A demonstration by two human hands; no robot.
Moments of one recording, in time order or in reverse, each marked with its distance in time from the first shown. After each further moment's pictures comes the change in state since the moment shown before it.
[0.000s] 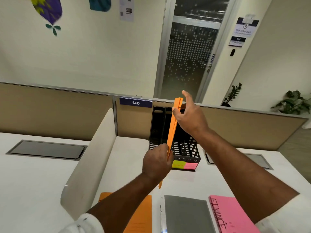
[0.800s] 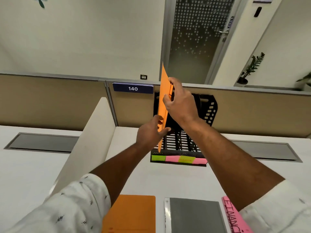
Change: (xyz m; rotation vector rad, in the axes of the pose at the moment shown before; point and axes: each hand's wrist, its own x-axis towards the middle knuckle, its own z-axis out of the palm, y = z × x) left_hand 0.123 -0.086 0.072 -0.066 -0.281 -0.268; right_hand 0.085 0.052 0.107 0.121 0.015 -0.073
